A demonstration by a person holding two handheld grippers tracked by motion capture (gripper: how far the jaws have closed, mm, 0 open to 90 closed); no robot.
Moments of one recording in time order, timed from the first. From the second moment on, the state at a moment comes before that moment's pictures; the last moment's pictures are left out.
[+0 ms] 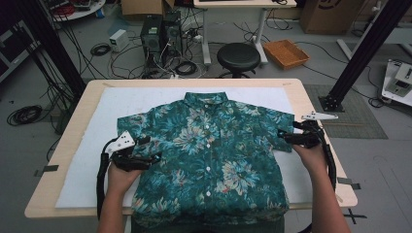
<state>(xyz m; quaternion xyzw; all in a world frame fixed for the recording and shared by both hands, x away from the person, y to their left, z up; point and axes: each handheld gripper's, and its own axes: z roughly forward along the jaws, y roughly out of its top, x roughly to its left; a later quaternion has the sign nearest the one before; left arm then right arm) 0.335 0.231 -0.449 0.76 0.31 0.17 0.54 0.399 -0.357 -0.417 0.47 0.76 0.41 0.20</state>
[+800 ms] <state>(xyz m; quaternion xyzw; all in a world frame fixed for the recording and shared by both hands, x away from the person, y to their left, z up) 0.335 0.230 -0.450 0.76 0.31 0.17 0.55 0.466 -0.377 -0.439 0.56 0.74 0.34 0.17</state>
